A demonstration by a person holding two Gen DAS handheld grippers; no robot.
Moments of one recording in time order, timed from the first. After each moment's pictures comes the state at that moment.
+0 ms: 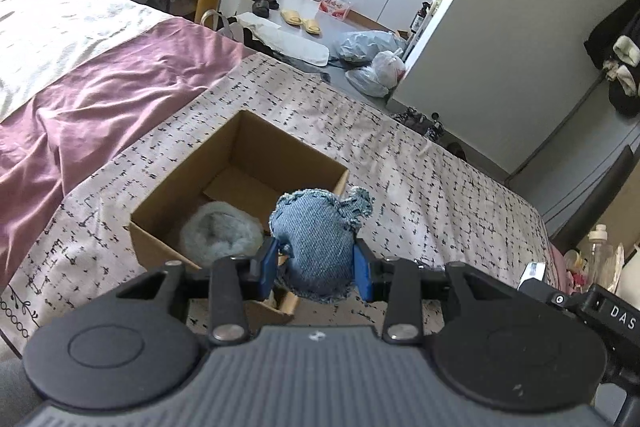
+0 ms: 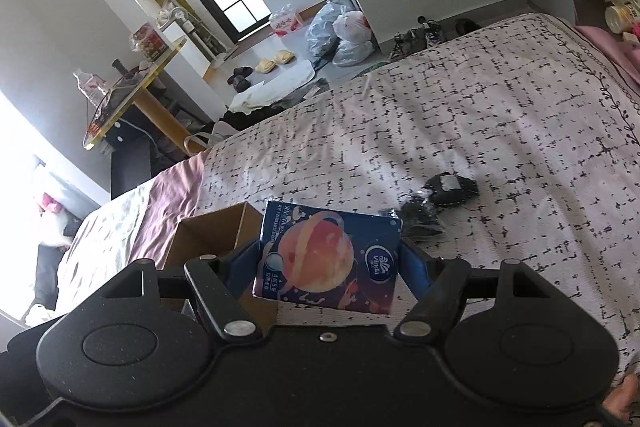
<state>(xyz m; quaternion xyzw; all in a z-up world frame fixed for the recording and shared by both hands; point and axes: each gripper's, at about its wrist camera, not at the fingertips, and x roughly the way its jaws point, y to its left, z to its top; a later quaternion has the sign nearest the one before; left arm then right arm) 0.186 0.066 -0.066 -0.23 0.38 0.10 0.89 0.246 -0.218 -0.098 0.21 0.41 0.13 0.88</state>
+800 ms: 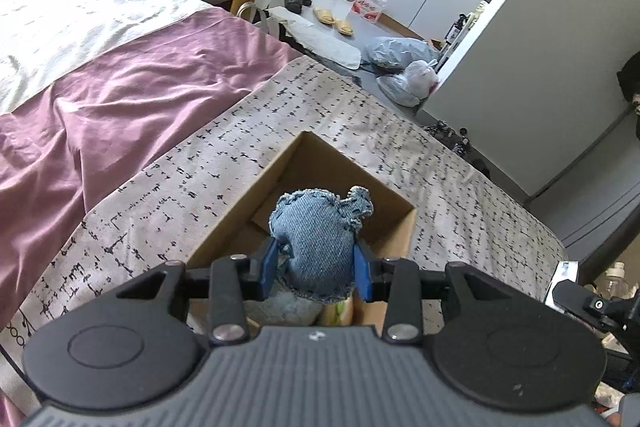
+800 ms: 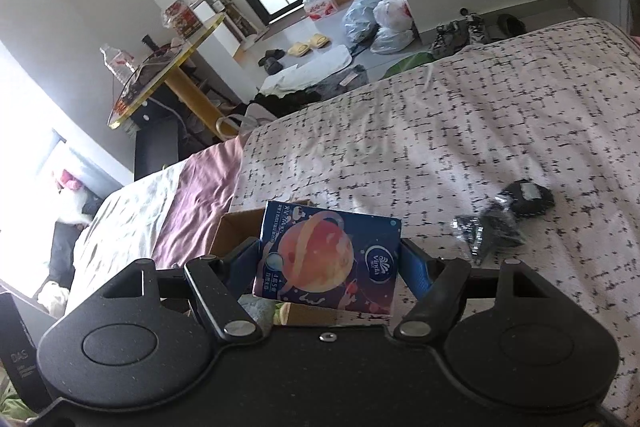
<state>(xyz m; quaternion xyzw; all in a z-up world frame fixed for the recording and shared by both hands) 0.212 0.138 -0.091 -0.26 0.39 0.13 0.87 0.277 -0.152 -0.090 0.20 0.42 0.18 0.87</state>
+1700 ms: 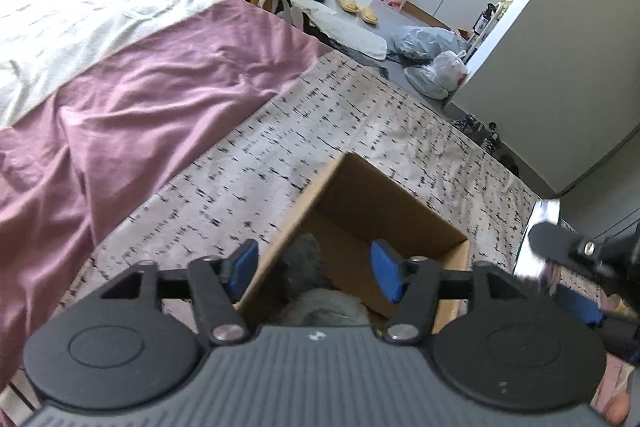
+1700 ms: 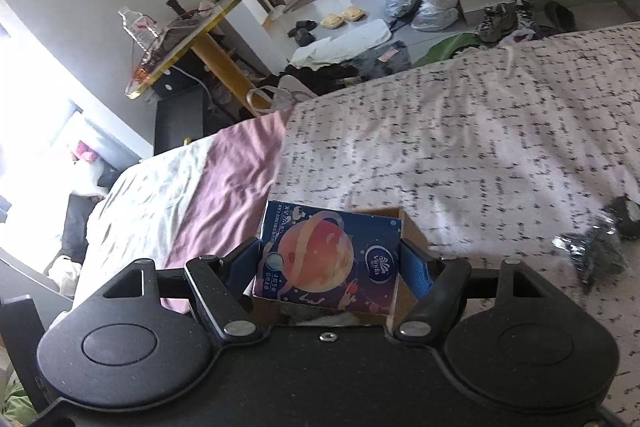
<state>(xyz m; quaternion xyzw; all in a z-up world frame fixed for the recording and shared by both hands) 0.251 0.177 -0.106 -0.25 0.41 0.16 0.86 0.326 -0.057 -0.093 0.18 0.44 0.22 0.85</state>
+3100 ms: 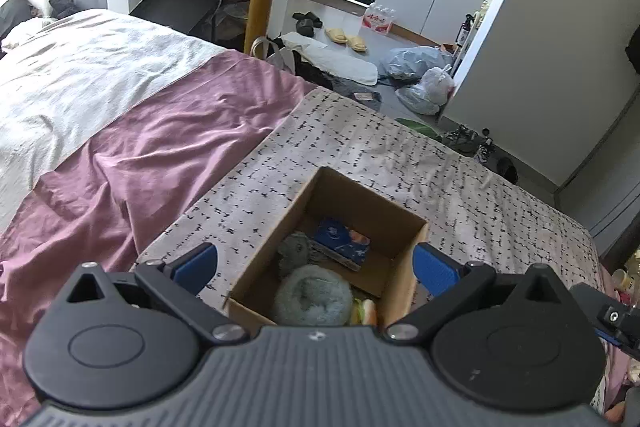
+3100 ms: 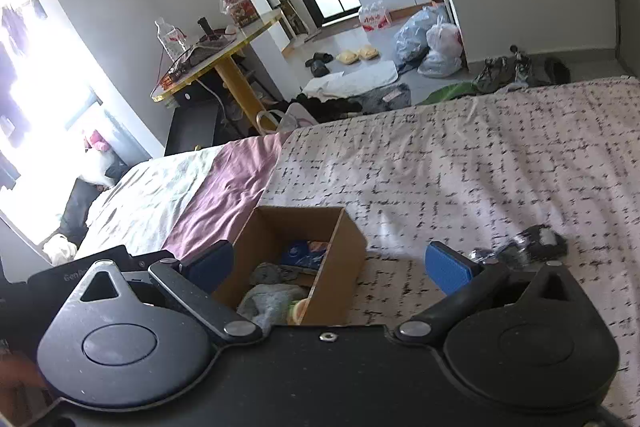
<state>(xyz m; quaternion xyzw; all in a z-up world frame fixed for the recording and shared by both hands) 0.199 0.122 -0.038 -0.19 0.38 0.17 0.89 0.261 -0.155 -0.064 0.13 0.37 0.24 0.88</state>
